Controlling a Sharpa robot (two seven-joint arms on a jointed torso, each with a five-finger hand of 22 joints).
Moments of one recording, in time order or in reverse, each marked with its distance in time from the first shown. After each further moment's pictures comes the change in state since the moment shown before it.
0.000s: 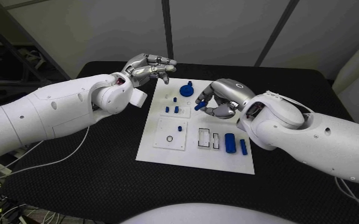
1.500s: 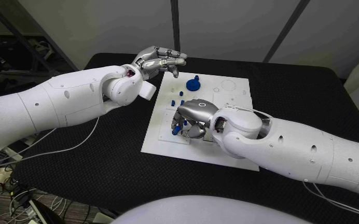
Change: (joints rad) left arm 0.000 0.017 0.000 -0.005 0.000 0.001 -0.002; left_hand -0.005 0.005 -0.004 0.004 0.000 0.000 0.000 -0.004 -0.002 -0.004 0.004 0.000 0.000 0.000 0.000 0.000 0.000 0.000 0.000 0.000 -0.004 -0.003; right arm -0.021 0.243 -0.106 -0.121 -0.079 0.186 0.038; right_hand -0.001 -0.002 0.000 0.000 -0.006 -0.004 0.001 -0.011 0.027 0.000 0.000 -0.016 0.001 0.000 0.000 -0.012 -0.027 0.000 0.004 -0.004 -0.015 0.000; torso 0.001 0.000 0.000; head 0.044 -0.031
